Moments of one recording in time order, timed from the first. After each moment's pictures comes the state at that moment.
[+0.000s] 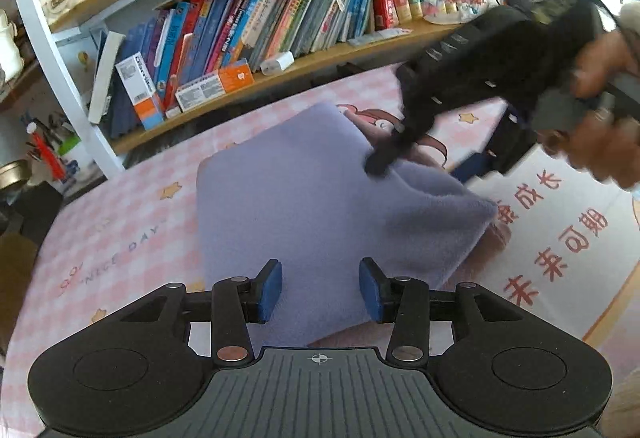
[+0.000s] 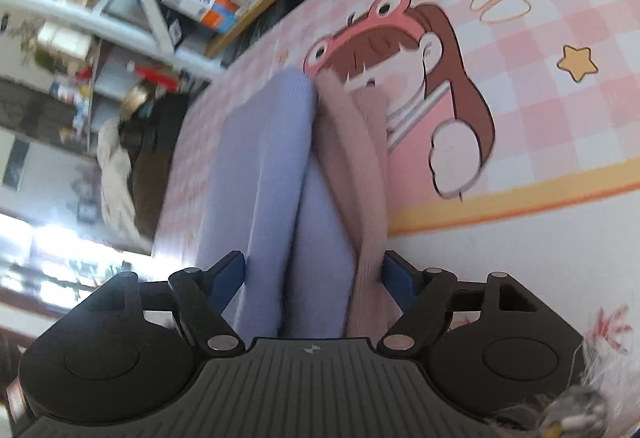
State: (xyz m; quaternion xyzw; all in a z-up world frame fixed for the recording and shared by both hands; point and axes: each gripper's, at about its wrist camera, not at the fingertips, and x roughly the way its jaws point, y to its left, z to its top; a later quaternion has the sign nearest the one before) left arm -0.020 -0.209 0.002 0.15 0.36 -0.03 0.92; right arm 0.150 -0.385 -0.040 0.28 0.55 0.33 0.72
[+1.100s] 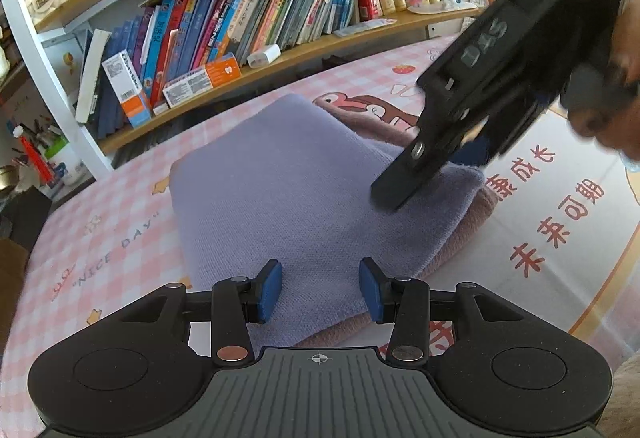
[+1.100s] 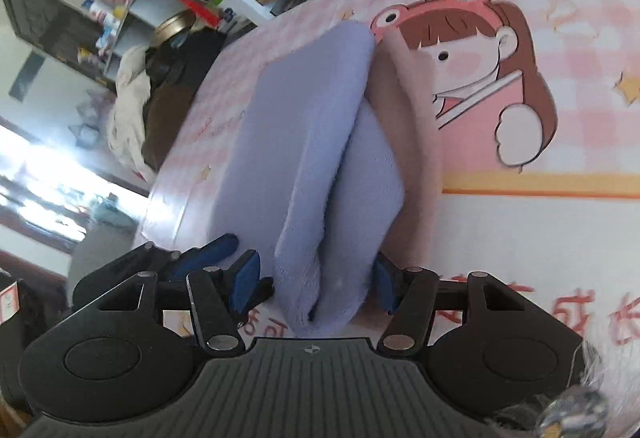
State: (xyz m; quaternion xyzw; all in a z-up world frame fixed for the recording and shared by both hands) left arm -0.021 -0.200 0.007 0.16 0.35 -0.06 0.92; right arm 0.108 -0.357 -0.026 0.18 0.54 0.40 0.72
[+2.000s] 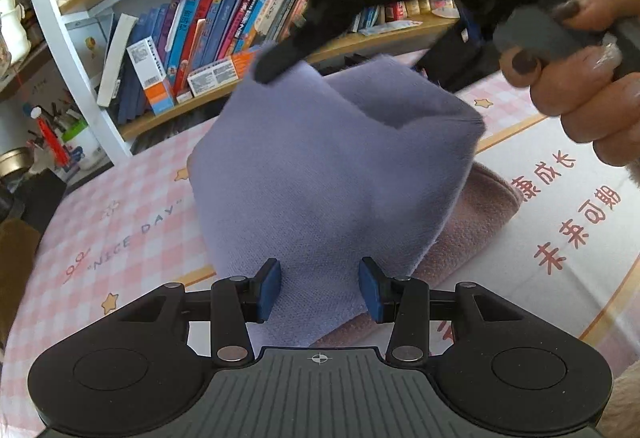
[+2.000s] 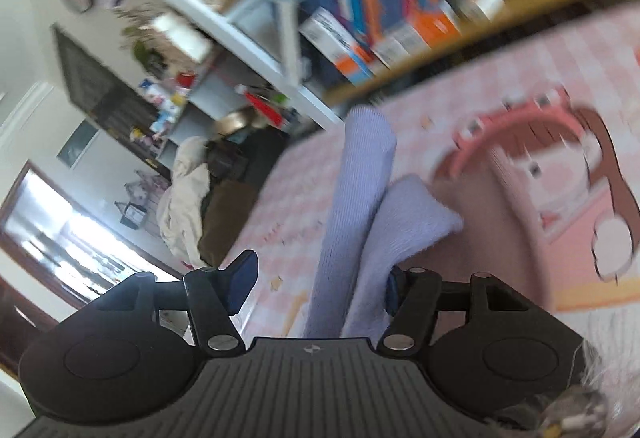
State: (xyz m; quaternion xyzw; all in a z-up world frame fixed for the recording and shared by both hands) left arm -0.024 -0.181 -0.001 0.14 0.36 -0.03 0.92; right arm 0.104 -0.318 0.020 0.24 0.38 0.44 0.78
